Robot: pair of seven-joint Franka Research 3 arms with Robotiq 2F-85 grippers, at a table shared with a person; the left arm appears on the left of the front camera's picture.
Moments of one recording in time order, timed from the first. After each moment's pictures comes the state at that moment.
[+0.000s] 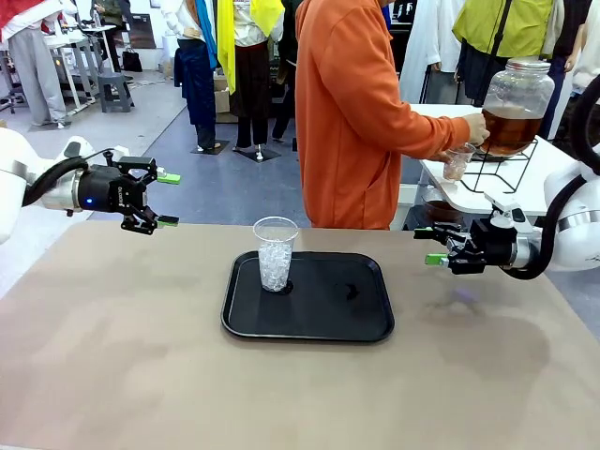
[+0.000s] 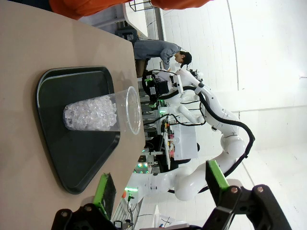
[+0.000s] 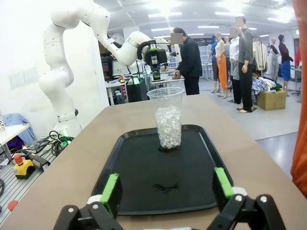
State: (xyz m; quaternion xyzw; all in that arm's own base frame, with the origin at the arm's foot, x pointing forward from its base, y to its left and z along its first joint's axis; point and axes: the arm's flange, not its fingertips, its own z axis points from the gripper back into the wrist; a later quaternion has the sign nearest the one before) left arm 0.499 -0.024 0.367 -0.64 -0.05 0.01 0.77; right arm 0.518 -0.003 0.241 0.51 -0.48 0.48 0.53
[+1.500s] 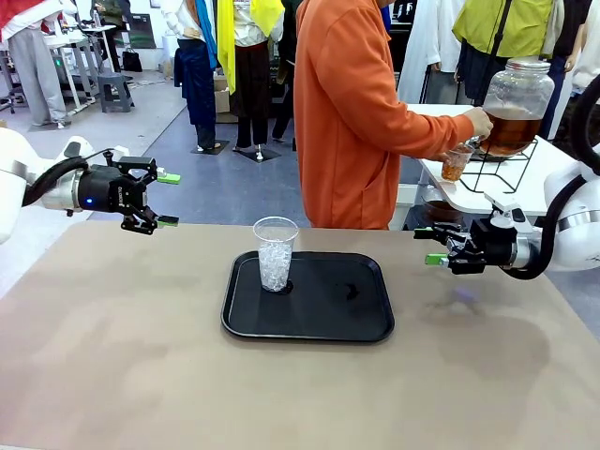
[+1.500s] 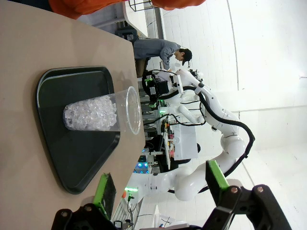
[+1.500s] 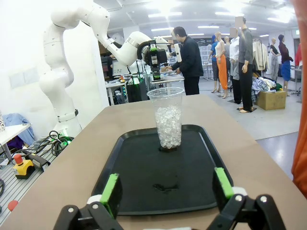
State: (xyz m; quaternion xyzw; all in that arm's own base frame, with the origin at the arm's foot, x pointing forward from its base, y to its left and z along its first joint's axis) left arm 0.499 -0.024 0.367 -0.64 -0.05 0.01 0.77; right arm 0.518 -0.003 0.241 0.51 -0.48 0.48 0.53
